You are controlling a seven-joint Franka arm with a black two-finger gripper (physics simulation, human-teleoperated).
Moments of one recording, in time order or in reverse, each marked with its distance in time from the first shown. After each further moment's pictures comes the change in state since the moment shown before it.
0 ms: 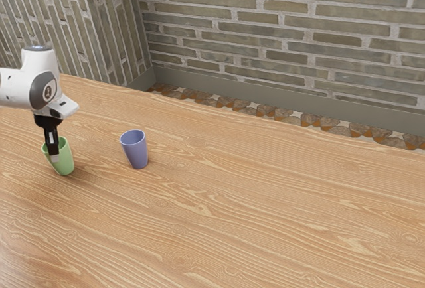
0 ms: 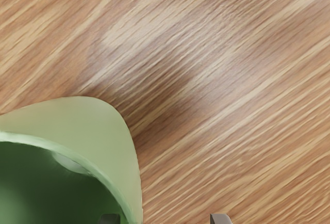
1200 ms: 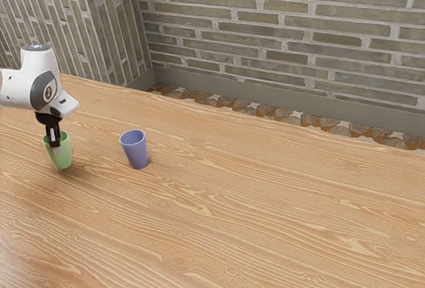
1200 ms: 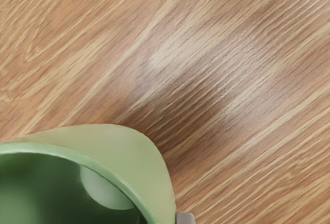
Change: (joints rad) arm -0.005 -0.005 0.000 0.012 0.004 0.071 0.034
